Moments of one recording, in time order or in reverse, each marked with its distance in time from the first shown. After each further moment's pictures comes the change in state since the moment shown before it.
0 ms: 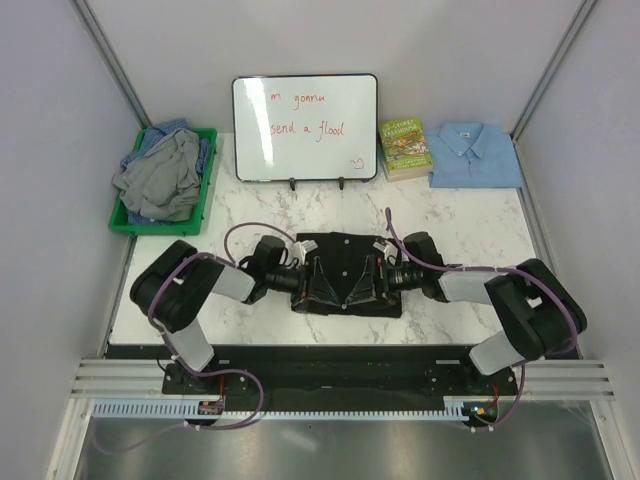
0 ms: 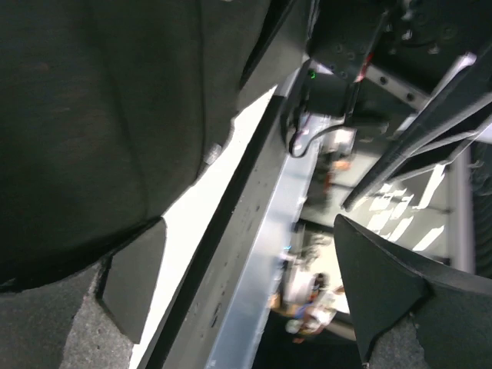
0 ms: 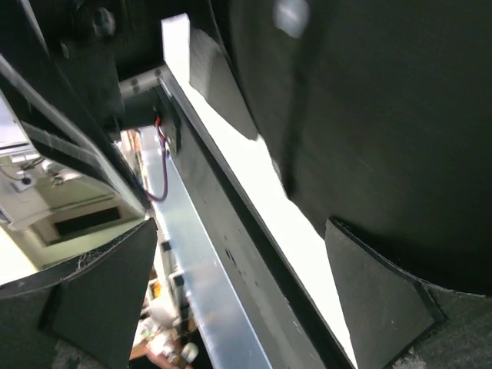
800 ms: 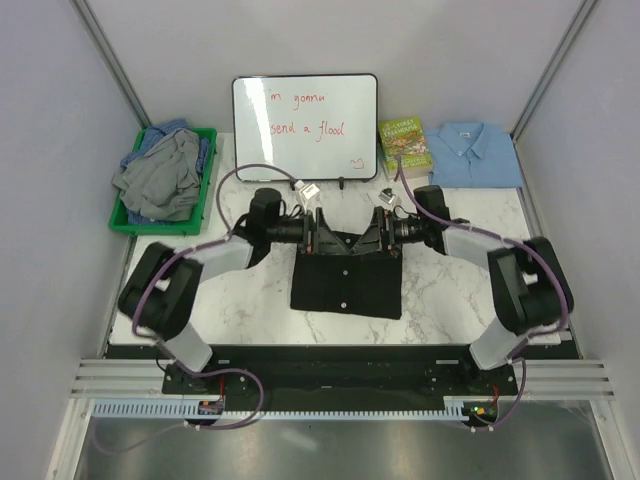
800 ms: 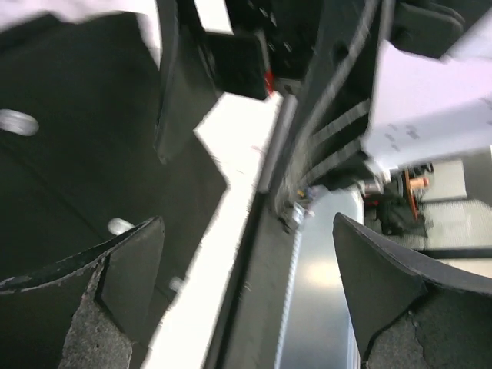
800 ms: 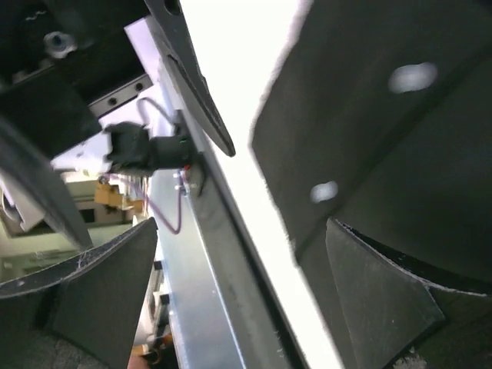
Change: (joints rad) left arm 0.092 -0.105 0.301 -0.109 -0.012 0.187; right arm -0.199 0.103 0.373 -0.253 -0.168 -0.220
